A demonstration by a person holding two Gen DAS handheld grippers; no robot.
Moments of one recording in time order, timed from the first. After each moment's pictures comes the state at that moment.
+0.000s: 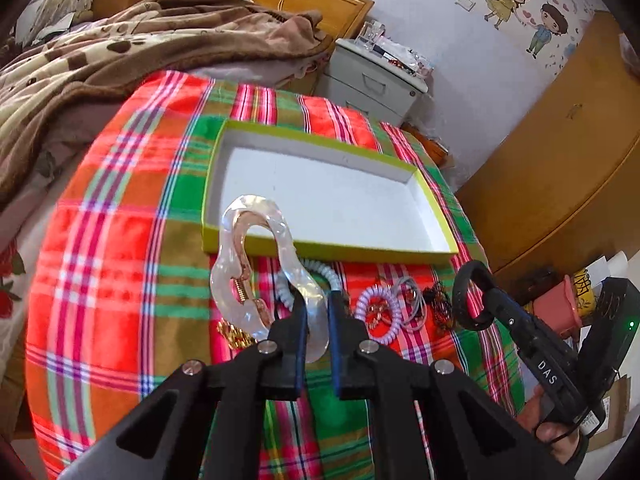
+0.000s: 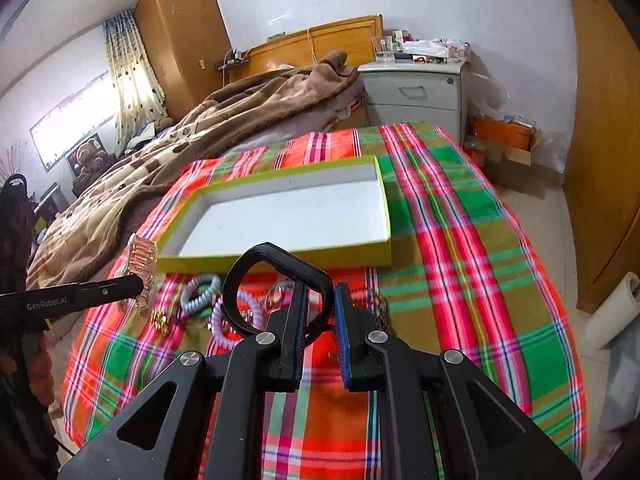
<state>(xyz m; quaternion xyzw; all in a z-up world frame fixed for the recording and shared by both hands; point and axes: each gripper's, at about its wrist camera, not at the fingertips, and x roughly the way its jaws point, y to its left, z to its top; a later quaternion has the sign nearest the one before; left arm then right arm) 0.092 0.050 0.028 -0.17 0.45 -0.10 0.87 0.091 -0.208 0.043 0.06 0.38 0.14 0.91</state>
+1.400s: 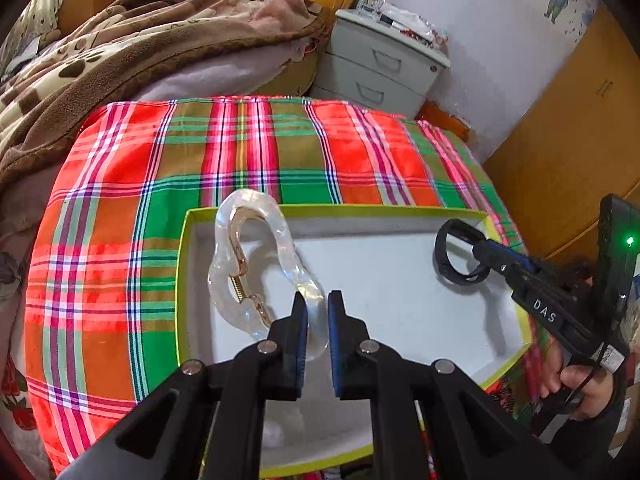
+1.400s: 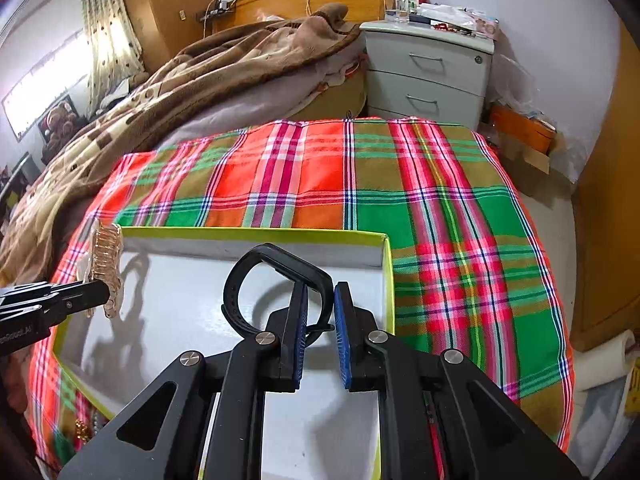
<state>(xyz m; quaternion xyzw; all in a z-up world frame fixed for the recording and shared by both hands) 0.253 0.045 -0.001 -0.10 0.50 -0.10 0.85 0.283 -0.178 0.005 -0.01 0.46 0.12 0.88</state>
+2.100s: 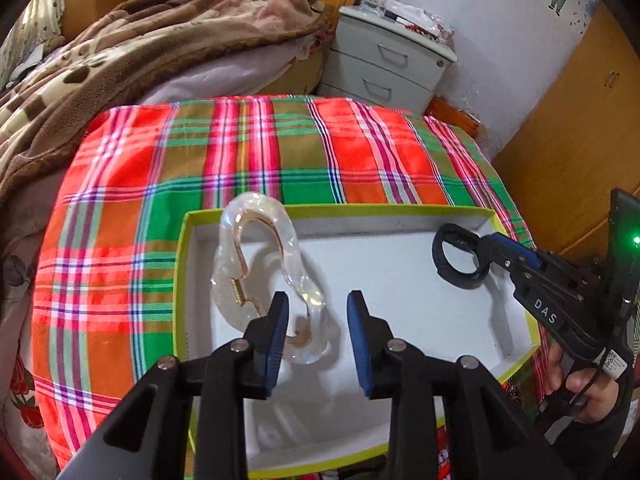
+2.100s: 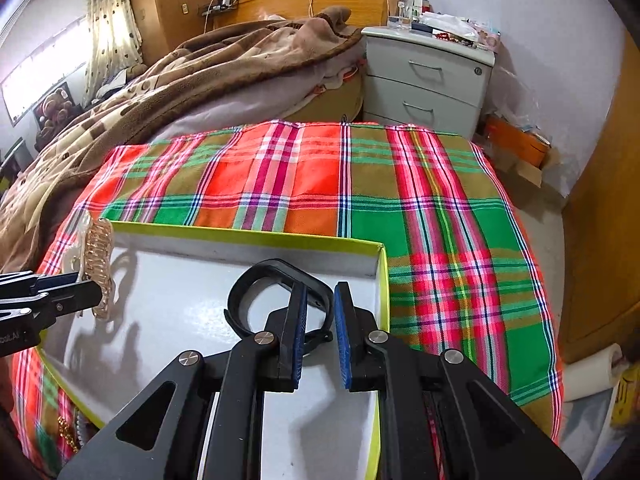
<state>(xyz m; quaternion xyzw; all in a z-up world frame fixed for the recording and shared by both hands) 0.251 0.040 0.004 -0.08 0.50 -0.08 0.86 0.285 -0.174 0.006 -0.03 0.45 0.11 0.89</state>
